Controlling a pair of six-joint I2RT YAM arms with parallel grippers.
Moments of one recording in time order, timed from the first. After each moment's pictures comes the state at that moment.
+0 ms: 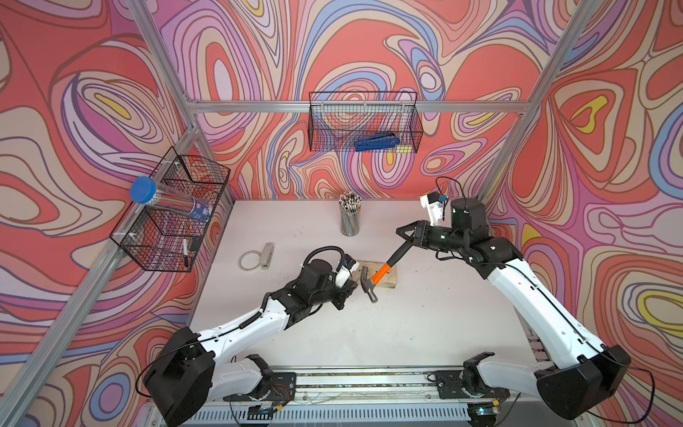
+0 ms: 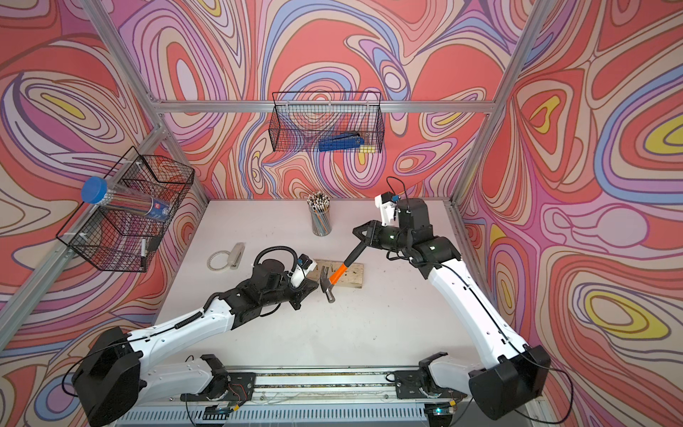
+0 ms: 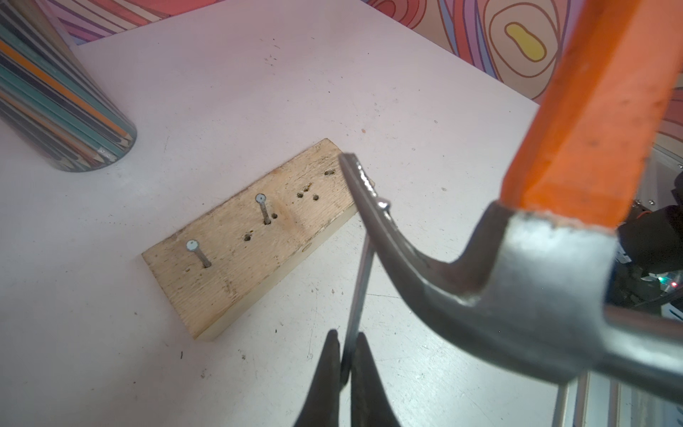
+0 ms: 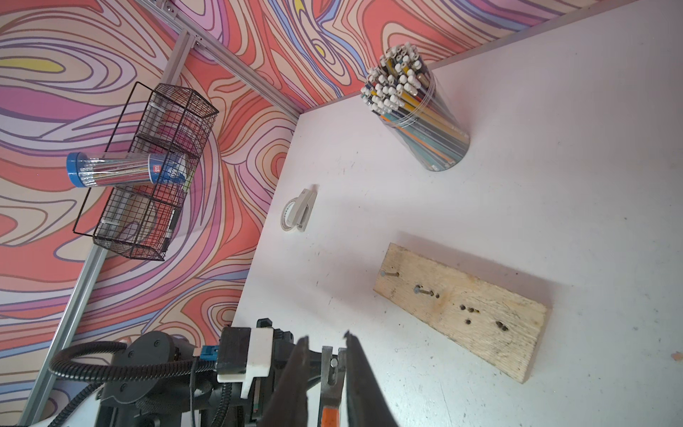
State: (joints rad) left arm -0.72 1.22 0.65 0.00 0.25 -0.03; right arm 0.33 1.25 1.28 -0.54 -0.52 0.57
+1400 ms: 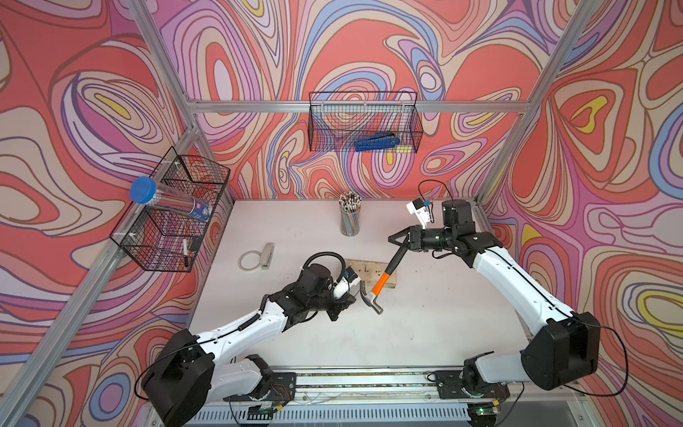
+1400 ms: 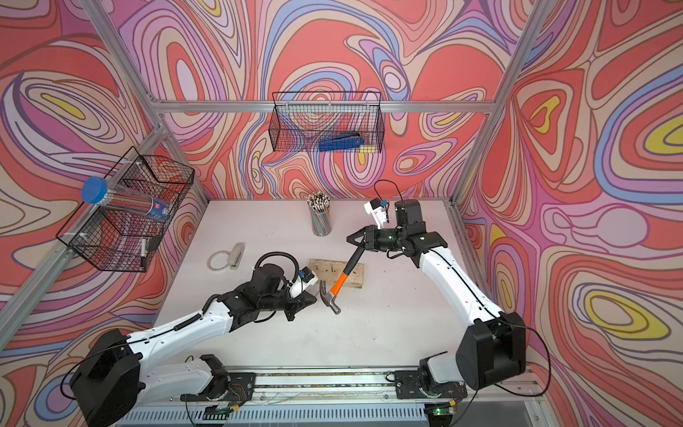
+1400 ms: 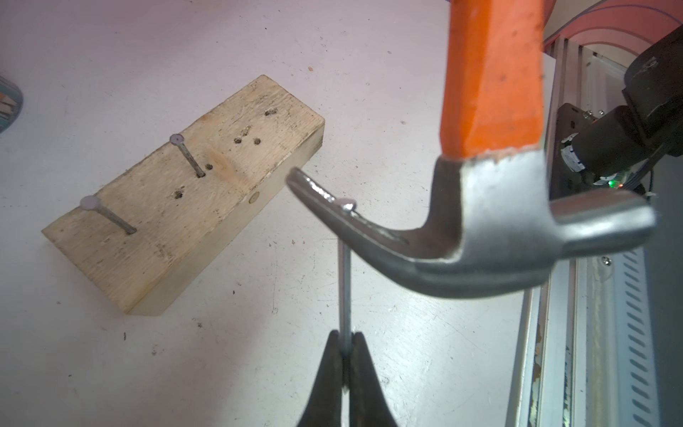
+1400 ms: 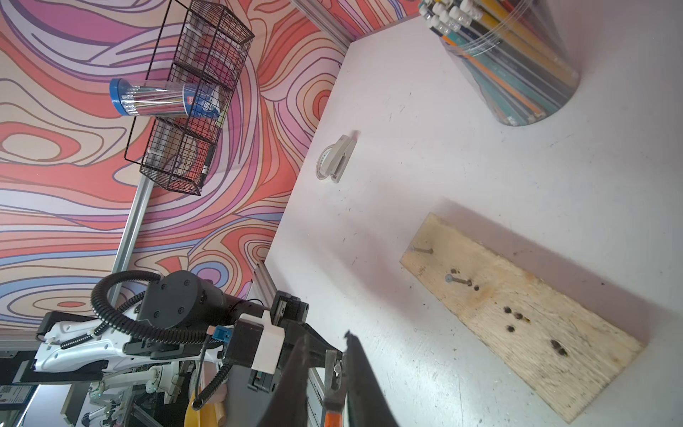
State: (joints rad) left arm -0.70 1.20 0.62 -0.11 0.42 0.08; right arm 0.25 1.40 1.22 -0.45 -0.89 0.42
